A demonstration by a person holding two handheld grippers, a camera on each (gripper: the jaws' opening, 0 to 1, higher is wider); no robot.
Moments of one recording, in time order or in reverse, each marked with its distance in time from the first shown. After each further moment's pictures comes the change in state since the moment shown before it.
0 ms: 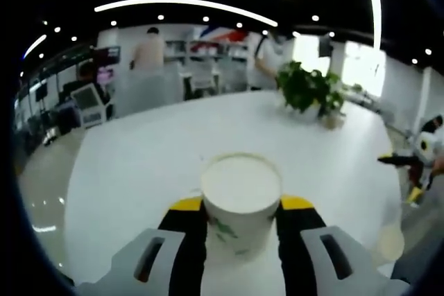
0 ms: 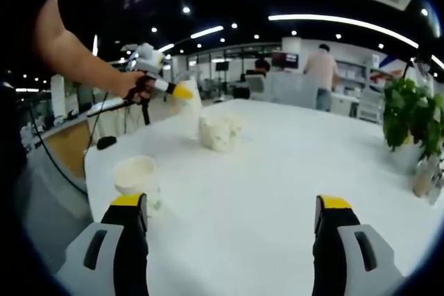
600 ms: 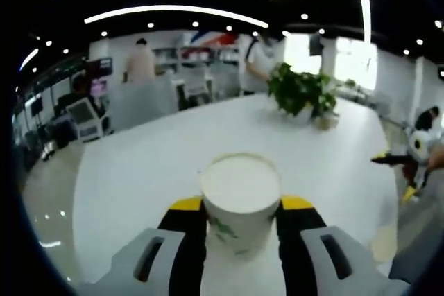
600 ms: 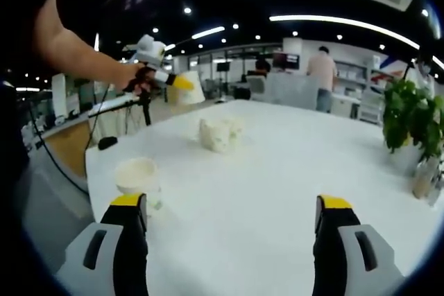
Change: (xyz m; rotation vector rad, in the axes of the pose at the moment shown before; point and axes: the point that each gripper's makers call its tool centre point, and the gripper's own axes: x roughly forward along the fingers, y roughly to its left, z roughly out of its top) left arm -0.009 -0.014 0.026 0.099 -0.023 -0.018; right arm -0.004 -0.003 0.002 -0.001 0.001 0.002
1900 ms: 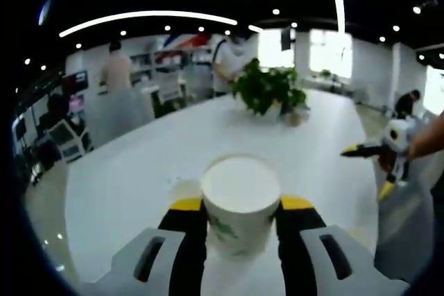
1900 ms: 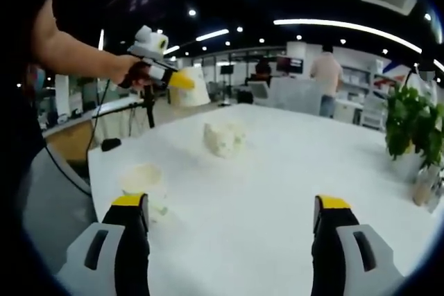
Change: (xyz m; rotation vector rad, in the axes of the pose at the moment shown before) left arm -0.010 -0.067 0.015 0.073 0.020 -0.145; right arm -0.001 0.009 0.013 -0.024 -0.019 0.019
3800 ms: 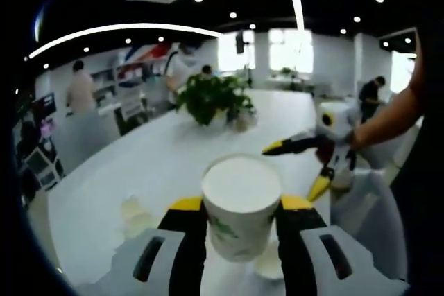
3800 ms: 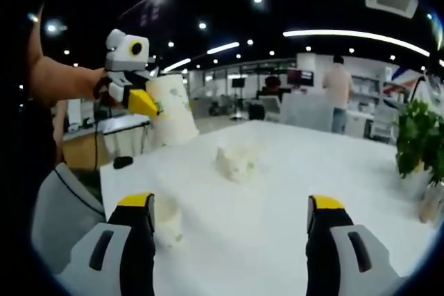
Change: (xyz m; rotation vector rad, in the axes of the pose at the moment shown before) left arm -0.031 -0.138 0.019 0.111 -0.032 -0.209; right arm 0.002 0.016 0.052 -0.003 -0.090 0.083
